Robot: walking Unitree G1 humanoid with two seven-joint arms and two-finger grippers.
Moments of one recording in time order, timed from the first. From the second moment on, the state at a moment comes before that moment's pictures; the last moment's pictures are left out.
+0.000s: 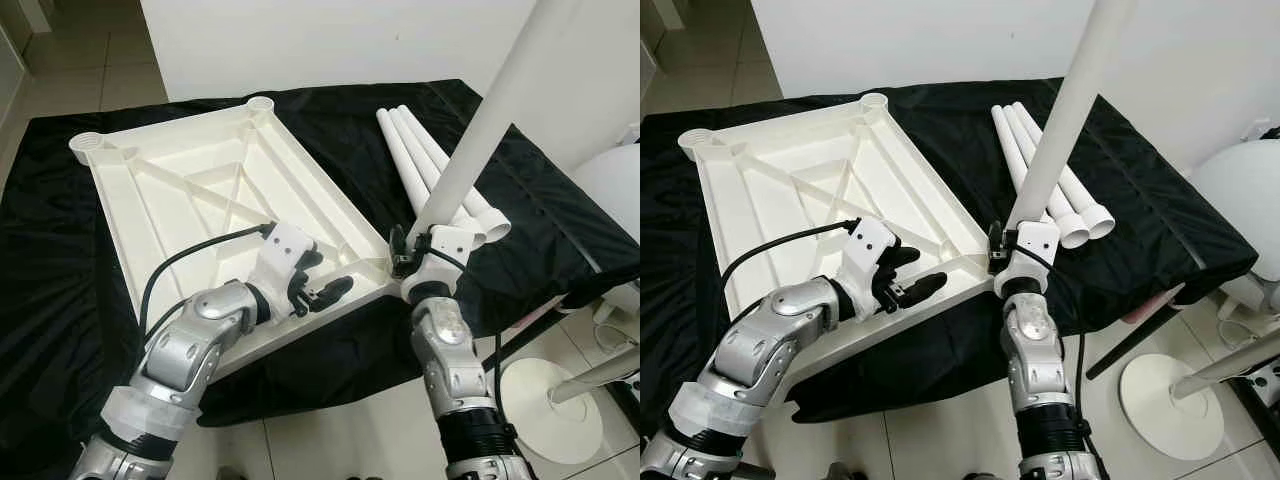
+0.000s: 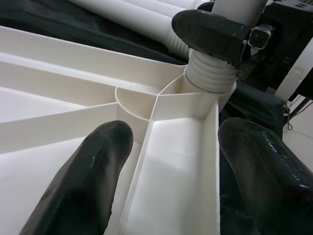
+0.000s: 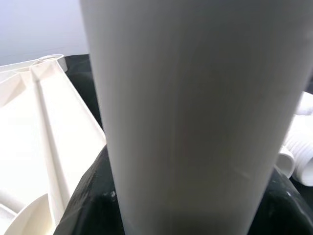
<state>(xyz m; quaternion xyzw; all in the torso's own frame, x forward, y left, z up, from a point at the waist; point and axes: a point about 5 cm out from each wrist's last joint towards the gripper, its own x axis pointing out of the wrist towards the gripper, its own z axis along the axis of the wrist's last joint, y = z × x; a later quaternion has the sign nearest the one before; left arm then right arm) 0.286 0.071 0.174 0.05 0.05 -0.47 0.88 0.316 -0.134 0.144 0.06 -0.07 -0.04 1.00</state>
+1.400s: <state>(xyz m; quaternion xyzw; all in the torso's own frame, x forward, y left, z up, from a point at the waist) 0.285 0.071 0.175 0.05 0.05 -0.47 0.88 0.307 -0.152 0.140 0.04 -0.09 0.03 0.99</state>
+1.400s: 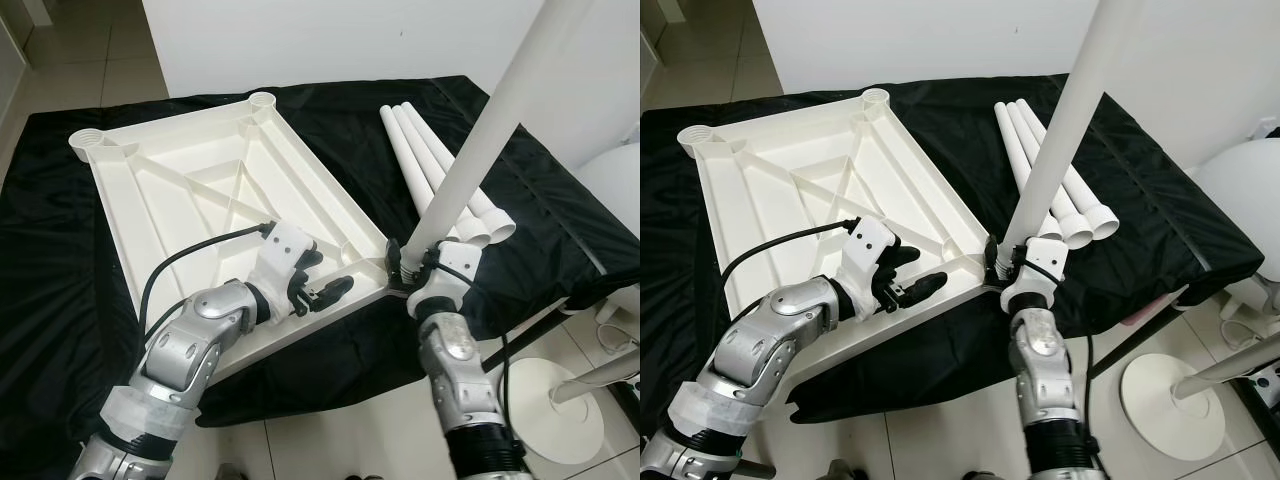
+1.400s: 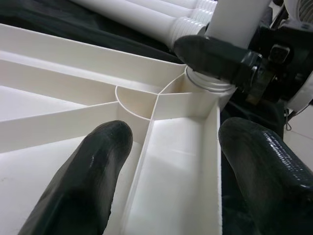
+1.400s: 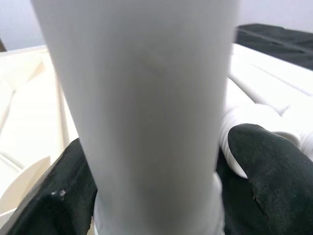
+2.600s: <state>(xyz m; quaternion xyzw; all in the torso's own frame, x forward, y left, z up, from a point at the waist) 0.267 0.035 0.172 0.04 0.04 -0.52 0.85 0.335 -0.176 0.154 -0.06 -0.09 0.24 0.96</state>
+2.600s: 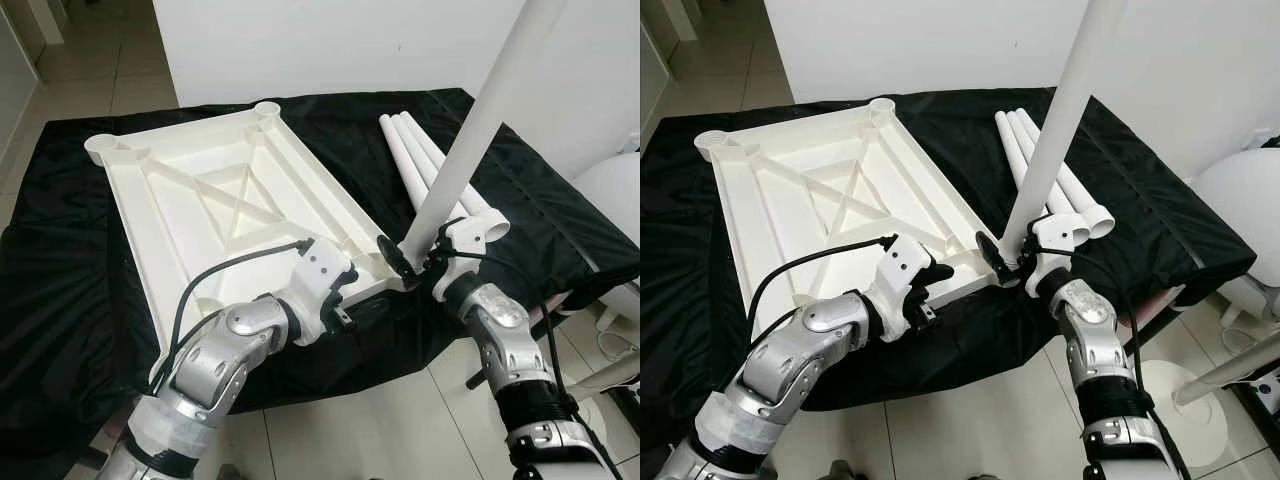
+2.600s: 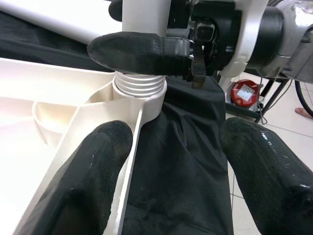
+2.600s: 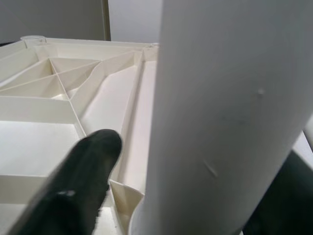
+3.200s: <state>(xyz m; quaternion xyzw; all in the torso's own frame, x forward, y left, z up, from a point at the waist) 0.267 0.033 0.173 0.04 0.04 -0.52 0.85 0.340 -0.185 0.150 -0.04 -0.09 0.22 0.97</state>
